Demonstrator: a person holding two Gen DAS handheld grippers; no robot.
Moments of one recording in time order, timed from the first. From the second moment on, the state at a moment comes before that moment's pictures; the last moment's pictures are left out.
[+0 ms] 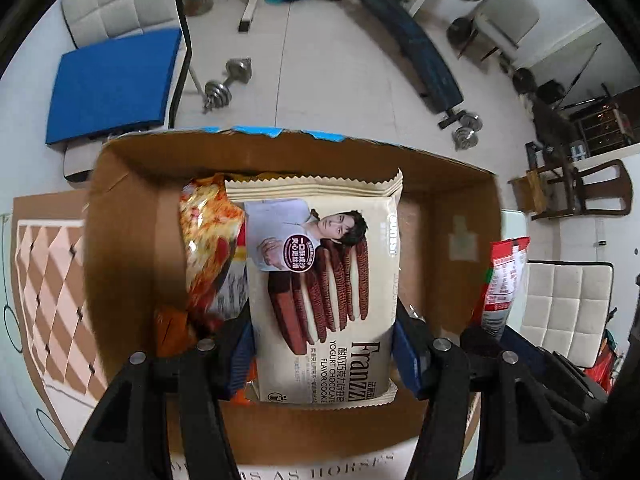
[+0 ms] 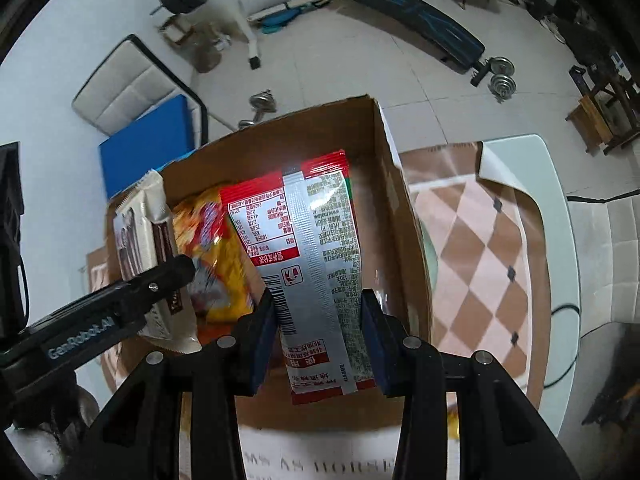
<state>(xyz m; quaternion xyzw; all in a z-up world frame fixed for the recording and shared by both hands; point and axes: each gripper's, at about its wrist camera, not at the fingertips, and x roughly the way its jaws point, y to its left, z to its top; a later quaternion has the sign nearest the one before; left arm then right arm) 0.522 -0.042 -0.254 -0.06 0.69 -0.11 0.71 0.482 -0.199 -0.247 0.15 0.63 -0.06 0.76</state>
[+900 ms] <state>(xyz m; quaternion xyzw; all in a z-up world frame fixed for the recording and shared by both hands) 0.546 -0.059 -0.284 -0.03 0.72 -0.10 0.69 0.541 -0.202 -0.315 0.10 0.67 -0.08 0.73</state>
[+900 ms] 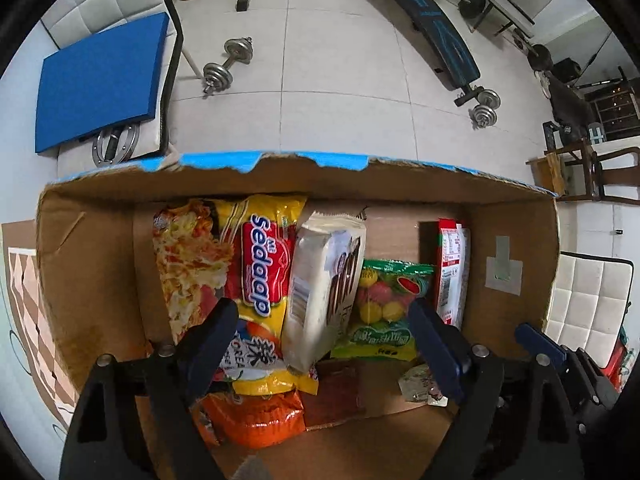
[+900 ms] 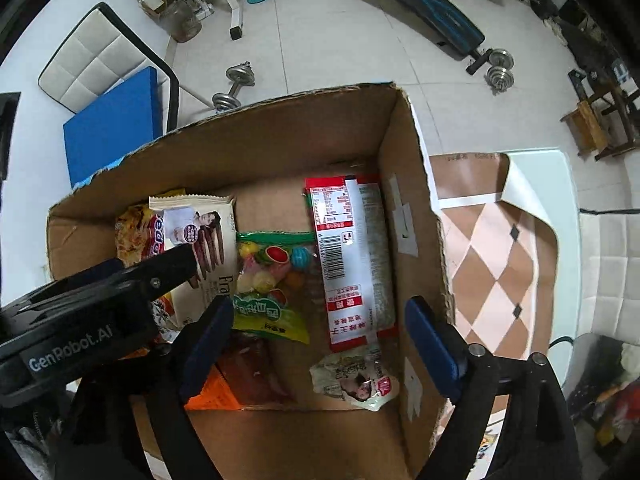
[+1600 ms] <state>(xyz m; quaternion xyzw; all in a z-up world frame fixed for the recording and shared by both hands) 0.422 -0.017 -0.218 -0.01 0.62 -0.05 0.78 0.432 -0.179 -0.262 0.04 0.62 -0.07 0.78</state>
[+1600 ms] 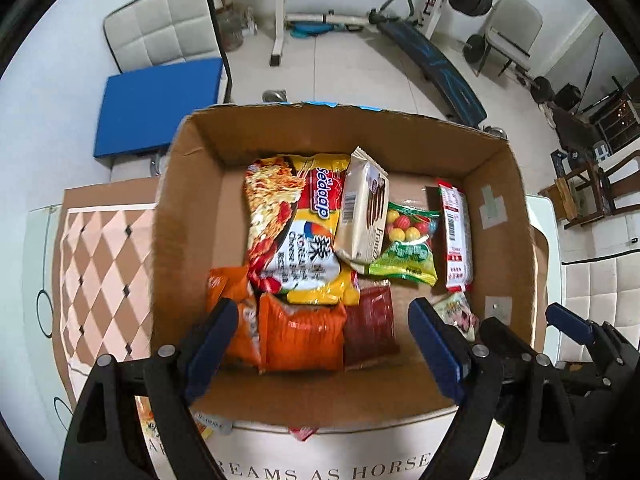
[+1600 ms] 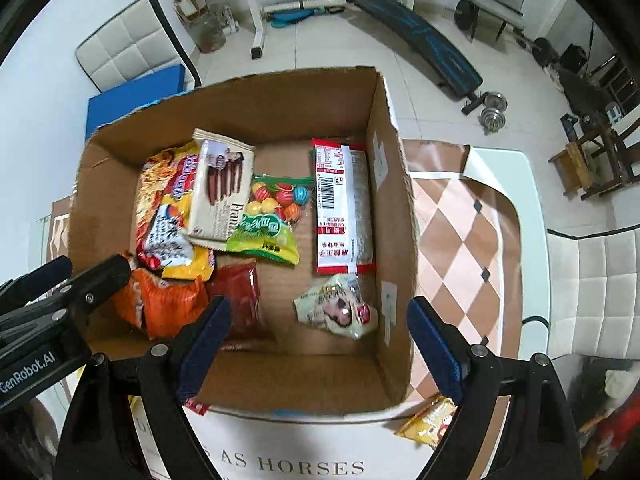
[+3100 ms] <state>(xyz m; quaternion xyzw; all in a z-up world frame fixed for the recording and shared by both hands) 0.244 0.015 -0.316 -0.09 0.66 0.07 0.74 0.263 -0.355 -0.397 0.32 0.67 -0.19 0.64</state>
